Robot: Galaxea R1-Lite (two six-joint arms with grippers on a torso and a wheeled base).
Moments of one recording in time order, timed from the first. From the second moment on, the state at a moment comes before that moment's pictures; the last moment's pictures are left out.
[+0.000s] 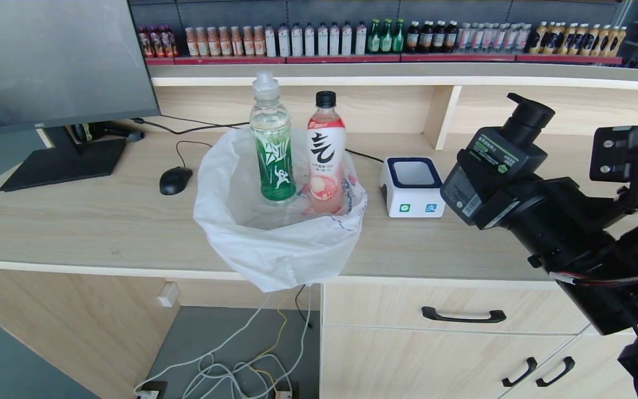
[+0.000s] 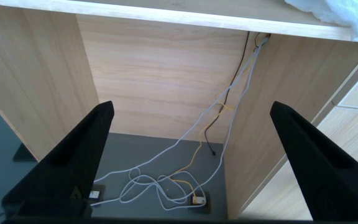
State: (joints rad) left arm 0.00 0.00 0.00 0.00 0.00 0.00; right arm 0.53 1.65 -0.49 -1.57 -0.16 0.00
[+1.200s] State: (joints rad) left arm 0.00 0.00 0.00 0.00 0.00 -0.01; right arm 0.52 1.71 -0.61 -1.57 -0.17 0.05
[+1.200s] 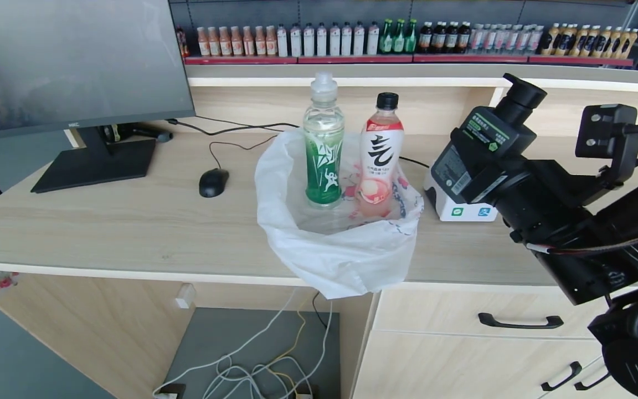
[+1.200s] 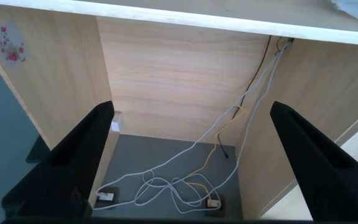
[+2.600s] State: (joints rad) left arm 0.00 0.00 0.00 0.00 0.00 0.00; right arm 0.49 1.90 -0.72 -1.57 -0.10 0.03
